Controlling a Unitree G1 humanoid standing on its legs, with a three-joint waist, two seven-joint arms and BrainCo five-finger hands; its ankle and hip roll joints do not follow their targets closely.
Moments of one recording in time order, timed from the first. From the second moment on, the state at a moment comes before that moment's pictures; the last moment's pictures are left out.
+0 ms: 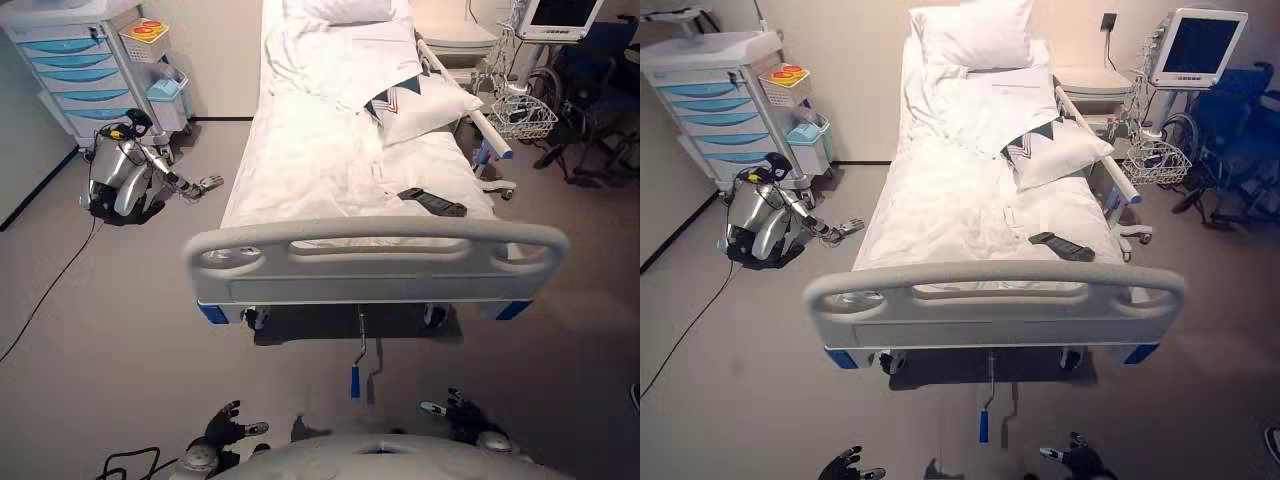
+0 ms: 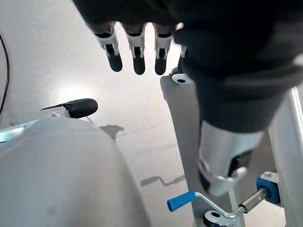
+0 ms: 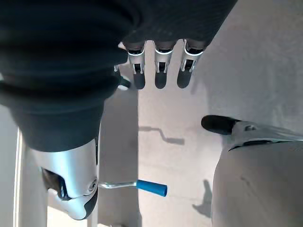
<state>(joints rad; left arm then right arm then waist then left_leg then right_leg) 0.07 0.24 -0.21 1.21 -0.09 -0.20 0.00 0.04 -0.25 0.20 1.14 0.30 -0.10 -0.02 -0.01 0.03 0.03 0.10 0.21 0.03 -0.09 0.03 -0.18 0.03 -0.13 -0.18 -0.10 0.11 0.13</state>
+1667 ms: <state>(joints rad) -0.45 0.49 -0.38 -0.12 -0.36 -0.36 0.20 -0.87 -0.27 0.33 1.04 0.74 -0.17 -0.16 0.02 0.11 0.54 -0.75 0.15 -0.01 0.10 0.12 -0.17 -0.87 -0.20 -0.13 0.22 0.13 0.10</state>
